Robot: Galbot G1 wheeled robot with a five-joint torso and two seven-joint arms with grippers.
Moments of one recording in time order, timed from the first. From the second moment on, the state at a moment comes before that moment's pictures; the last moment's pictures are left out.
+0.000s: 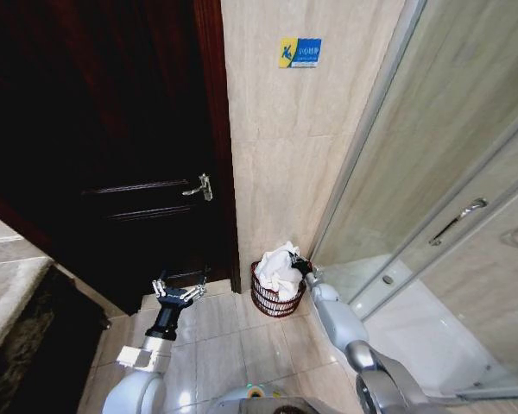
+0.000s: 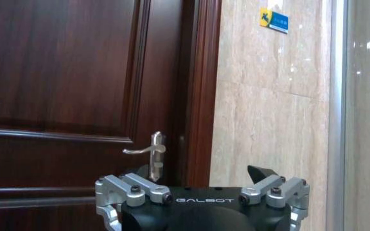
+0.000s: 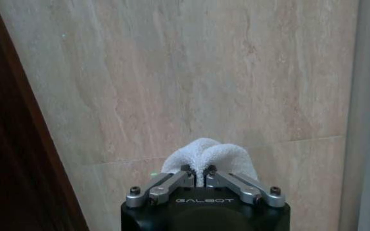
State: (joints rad) left arm 1.74 -1.45 -0.61 -2.20 -0.25 -0.26 0.22; right arm -0.70 1.40 0.42 0.72 0.30 0.28 -0.37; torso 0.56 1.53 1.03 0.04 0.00
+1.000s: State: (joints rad) left arm 1.74 -1.45 -0.61 -2.20 -0.25 -0.26 0.22; right arm -0.90 1.42 0.47 0.77 0.22 0.18 -0.33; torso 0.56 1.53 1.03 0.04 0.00
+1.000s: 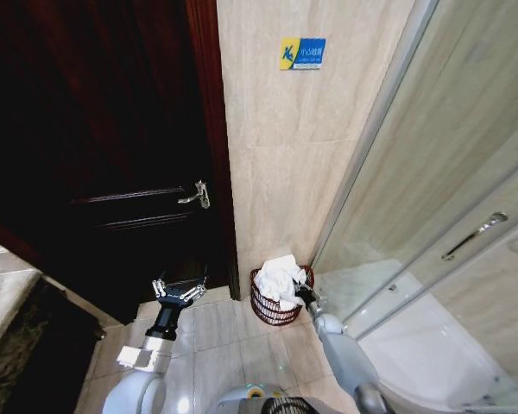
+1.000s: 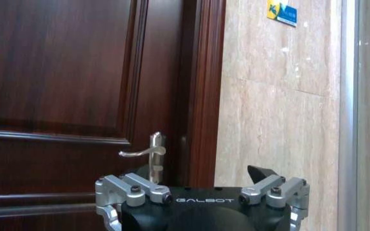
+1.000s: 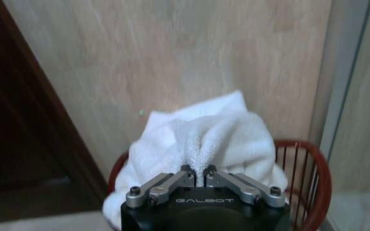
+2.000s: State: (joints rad) left arm 1.74 -1.45 -0.61 -2.20 -0.25 -0.26 0.22; right arm -0.82 1.43 0.49 0.67 0.19 0.11 -0.35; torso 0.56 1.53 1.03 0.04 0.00
